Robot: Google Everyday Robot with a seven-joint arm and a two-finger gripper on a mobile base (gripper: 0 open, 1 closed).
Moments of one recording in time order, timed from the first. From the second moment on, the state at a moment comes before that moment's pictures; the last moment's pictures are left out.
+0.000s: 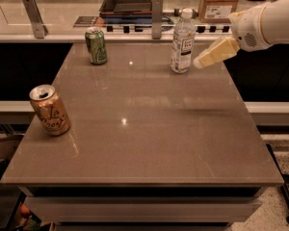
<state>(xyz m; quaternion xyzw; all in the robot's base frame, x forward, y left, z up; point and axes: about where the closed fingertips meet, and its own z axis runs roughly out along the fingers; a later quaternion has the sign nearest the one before) 0.650 -0.193 0.973 -0.43 0.76 0.06 0.48</state>
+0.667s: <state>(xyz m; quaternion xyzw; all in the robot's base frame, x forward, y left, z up) 0.699 -0.171 0.950 -0.38 0.74 0.12 0.55</state>
